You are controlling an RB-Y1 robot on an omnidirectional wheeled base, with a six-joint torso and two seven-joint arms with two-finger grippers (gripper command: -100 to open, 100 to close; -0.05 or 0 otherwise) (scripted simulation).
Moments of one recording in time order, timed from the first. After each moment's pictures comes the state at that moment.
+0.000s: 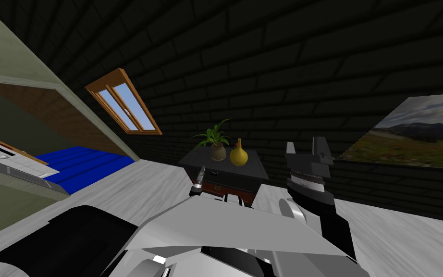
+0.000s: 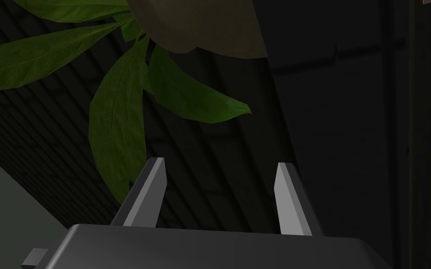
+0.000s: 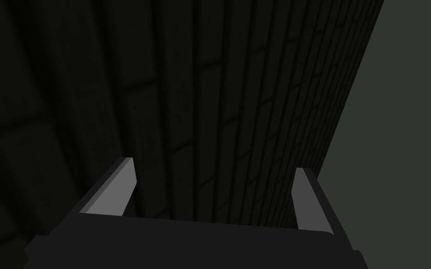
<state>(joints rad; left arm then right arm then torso) 0.19 0.13 0.05 -1.02 -0.06 -1.13 -0.16 0.49 0.02 0.03 -2.39 -0.05 -0.49 0.02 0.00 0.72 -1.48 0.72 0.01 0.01</state>
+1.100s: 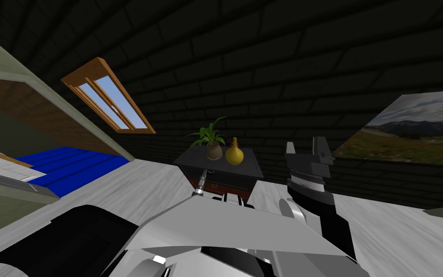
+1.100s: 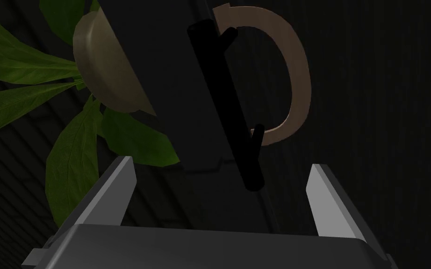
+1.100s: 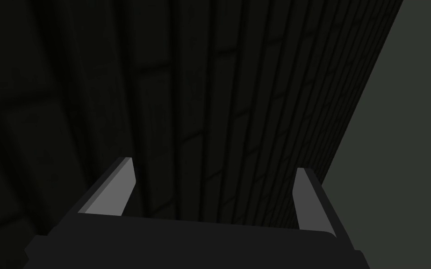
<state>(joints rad) 0.22 0.11 0.02 -0.93 -0.08 -1.10 -0.16 0.49 0.02 0.03 -2.39 -0.05 -0.49 0.02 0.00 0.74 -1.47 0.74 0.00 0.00</state>
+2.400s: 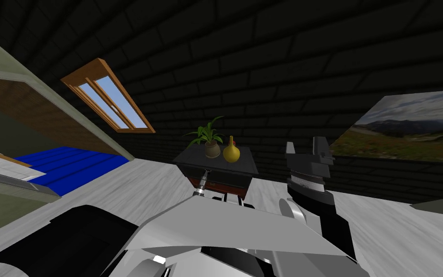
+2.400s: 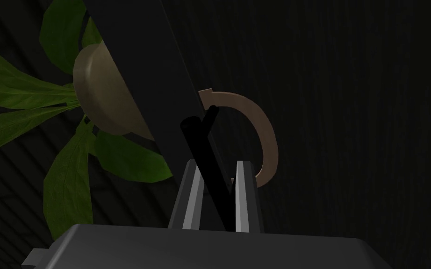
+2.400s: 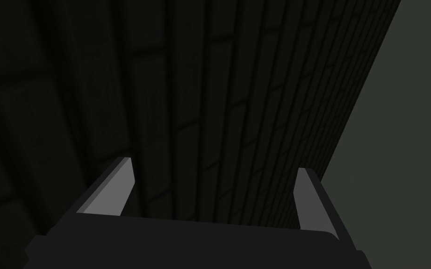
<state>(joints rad) 0.20 0.11 0.01 -0.91 -0.08 -1.04 -0.15 0.49 0.02 0.03 -2.39 -0.05 -0.49 0.02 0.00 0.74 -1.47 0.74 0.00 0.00</state>
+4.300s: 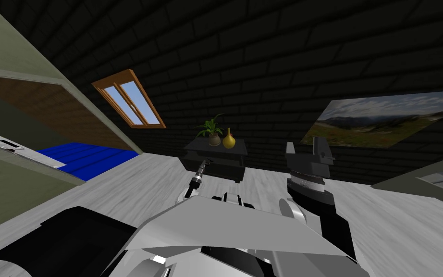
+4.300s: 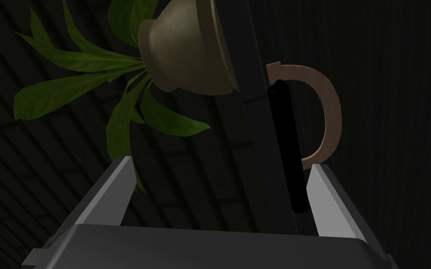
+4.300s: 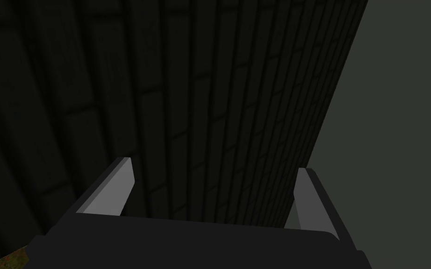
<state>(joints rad) 0.12 0.24 0.02 -1.10 -0.06 -0.74 -0.02 0.49 0.02 0.03 -2.39 -0.05 -0.49 0.02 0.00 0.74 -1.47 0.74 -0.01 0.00</state>
